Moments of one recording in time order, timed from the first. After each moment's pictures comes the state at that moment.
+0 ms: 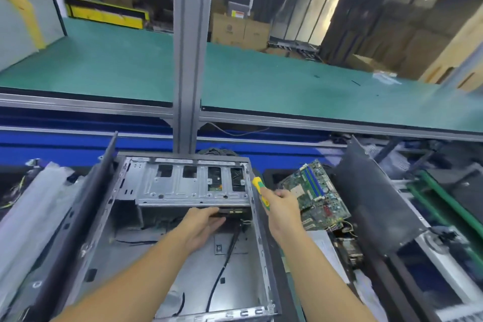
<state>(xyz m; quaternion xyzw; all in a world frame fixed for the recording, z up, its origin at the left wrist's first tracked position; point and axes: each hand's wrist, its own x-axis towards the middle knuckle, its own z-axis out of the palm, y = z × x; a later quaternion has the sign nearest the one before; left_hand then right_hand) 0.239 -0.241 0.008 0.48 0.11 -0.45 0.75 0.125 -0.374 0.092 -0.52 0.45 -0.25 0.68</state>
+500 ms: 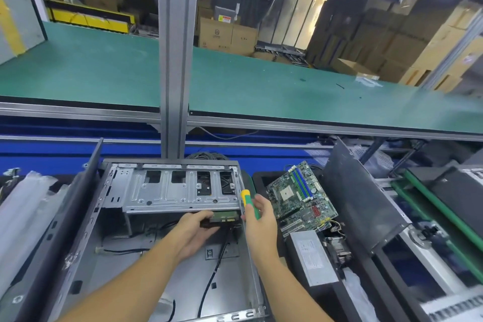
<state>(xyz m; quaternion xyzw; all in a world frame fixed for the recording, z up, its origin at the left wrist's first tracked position) 0.235 -0.242 0.011 0.44 0.09 -0.49 0.75 0.112 -0.345 0.052 -0.67 0.40 -0.30 0.55</state>
